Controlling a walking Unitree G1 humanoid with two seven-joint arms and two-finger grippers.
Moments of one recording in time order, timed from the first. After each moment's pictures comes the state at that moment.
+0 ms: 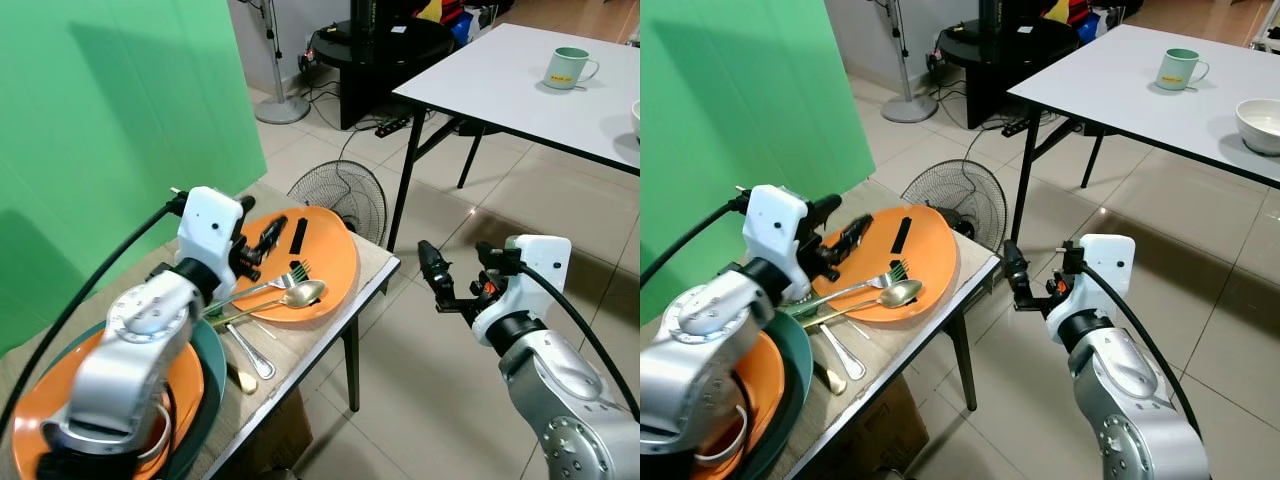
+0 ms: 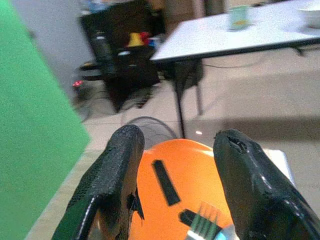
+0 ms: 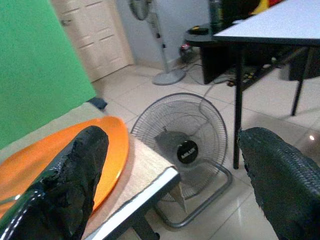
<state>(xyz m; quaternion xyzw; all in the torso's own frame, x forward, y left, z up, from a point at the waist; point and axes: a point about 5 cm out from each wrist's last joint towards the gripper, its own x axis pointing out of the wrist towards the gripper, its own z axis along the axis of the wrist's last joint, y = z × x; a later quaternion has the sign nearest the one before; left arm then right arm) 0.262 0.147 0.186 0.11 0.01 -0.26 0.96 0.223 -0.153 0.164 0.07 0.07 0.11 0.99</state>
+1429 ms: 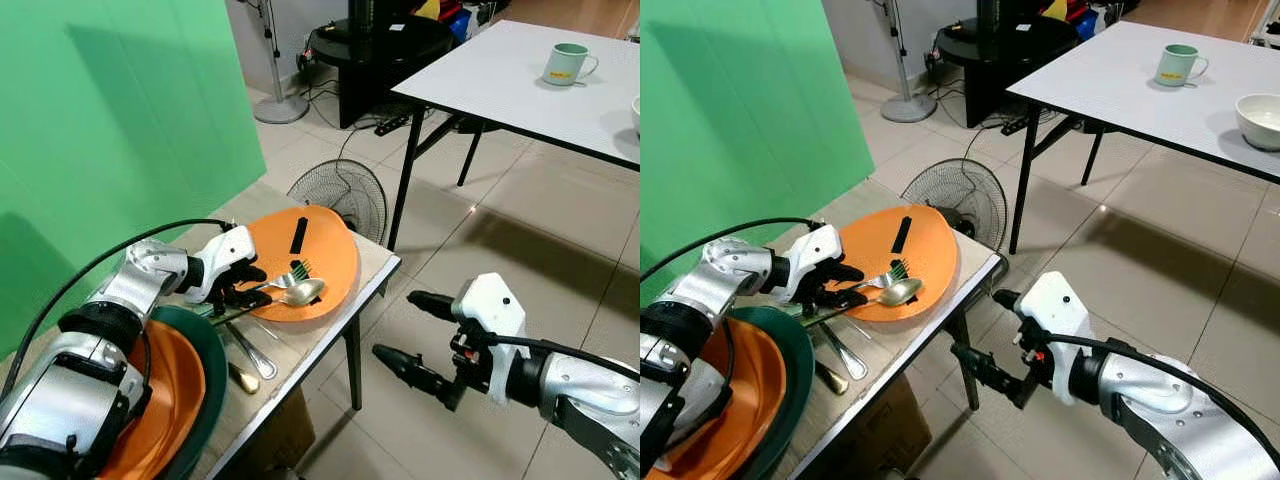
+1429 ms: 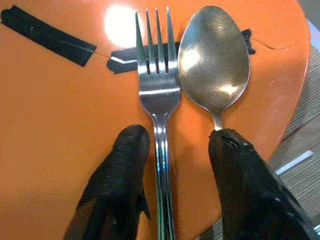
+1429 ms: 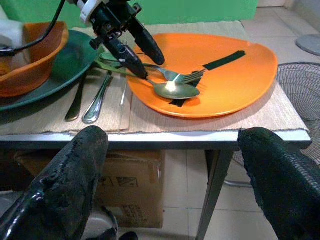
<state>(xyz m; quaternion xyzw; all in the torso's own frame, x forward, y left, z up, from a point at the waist) 0.338 0.195 0.105 0.24 0.26 -0.52 0.78 0.189 -0.151 0.163 -0.09 0.17 0.43 0.88</state>
